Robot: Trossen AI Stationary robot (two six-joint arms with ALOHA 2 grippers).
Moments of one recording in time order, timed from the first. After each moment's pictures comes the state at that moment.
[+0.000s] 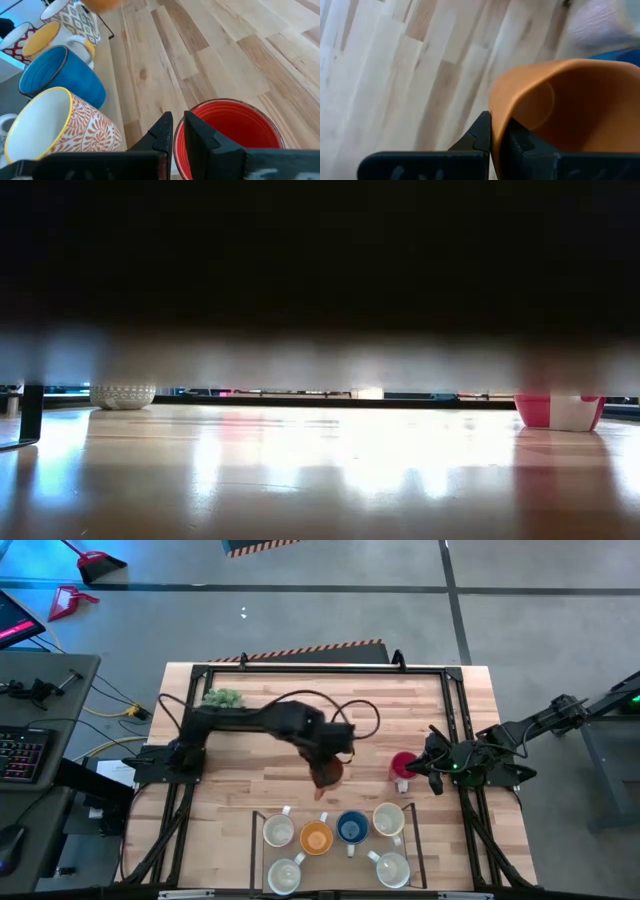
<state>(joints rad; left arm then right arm) -0.12 2.09 2.32 -1.49 -0.08 -0.45 0.43 0.52 0.45 -0.55 0.31 0.69</state>
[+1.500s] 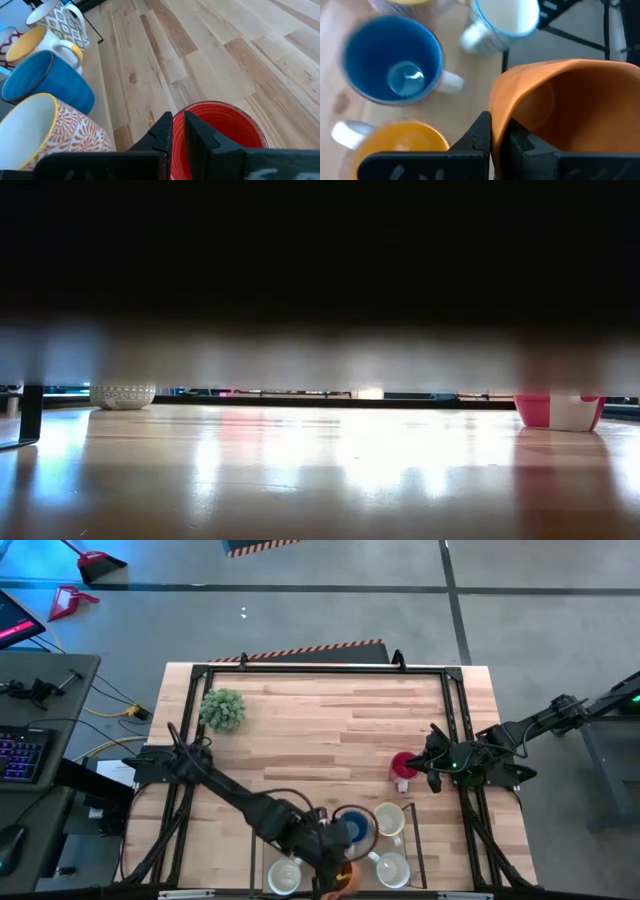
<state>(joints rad) -0.56 2.20 2.32 -1.06 -0.14 -0.75 0.43 0.52 0.45 -0.56 0.36 0.70</state>
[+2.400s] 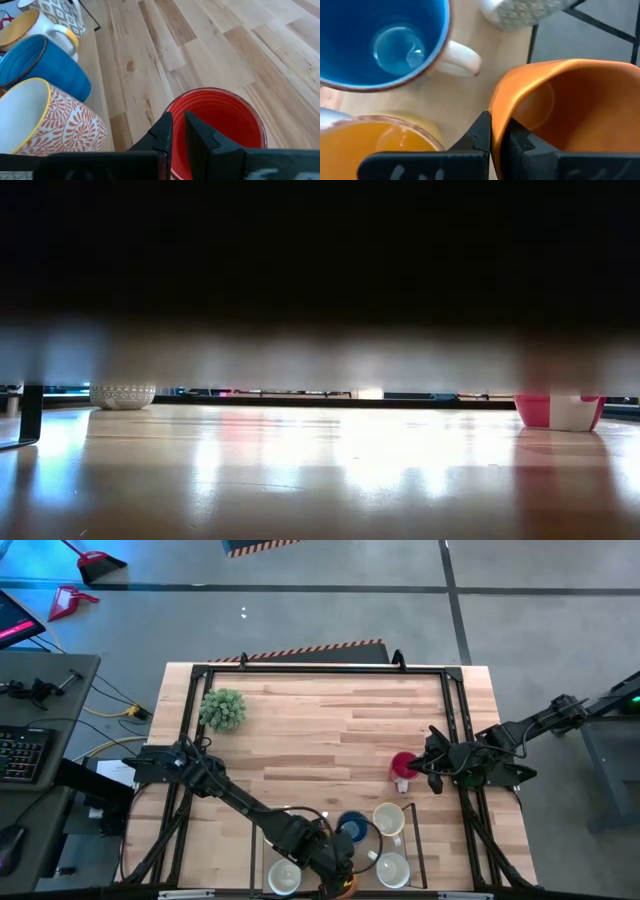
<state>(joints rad) -0.56 2.33 2.32 -1.06 -0.12 -0.83 0.43 0.52 0.45 -0.61 0.33 0.70</state>
